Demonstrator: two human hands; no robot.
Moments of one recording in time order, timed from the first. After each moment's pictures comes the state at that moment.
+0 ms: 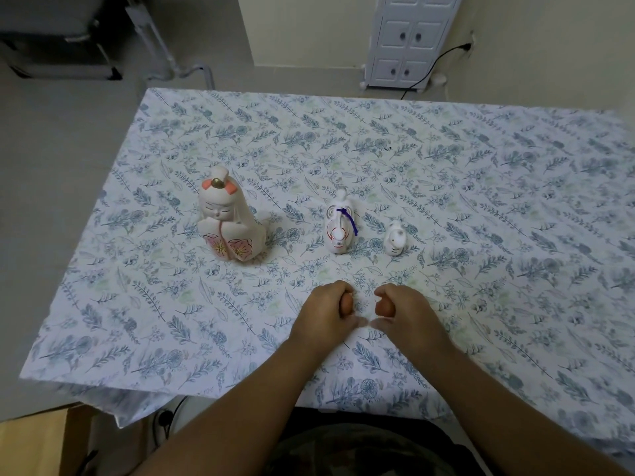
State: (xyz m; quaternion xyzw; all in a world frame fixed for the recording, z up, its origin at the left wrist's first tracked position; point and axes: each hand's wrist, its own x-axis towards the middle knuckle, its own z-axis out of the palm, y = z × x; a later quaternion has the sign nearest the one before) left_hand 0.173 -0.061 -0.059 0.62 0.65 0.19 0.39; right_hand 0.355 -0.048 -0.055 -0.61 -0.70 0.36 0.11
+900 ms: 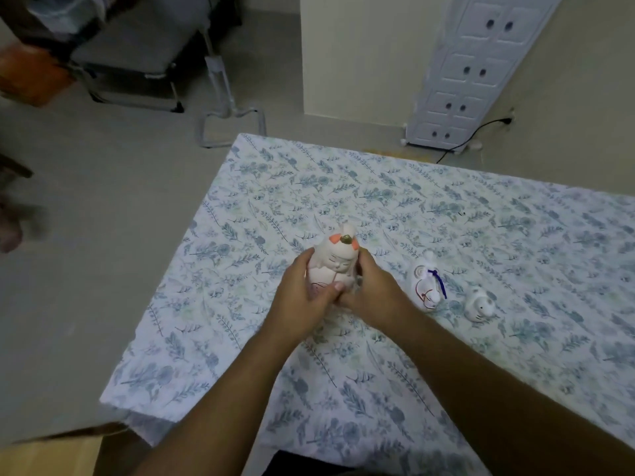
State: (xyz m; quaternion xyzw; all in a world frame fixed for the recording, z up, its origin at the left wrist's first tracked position) left_hand -0.022 -0.022 0.020 0.48 0.68 0.40 0.39; right_hand 0.128 0.034 0.036 -0.52 -0.67 0.50 0.16
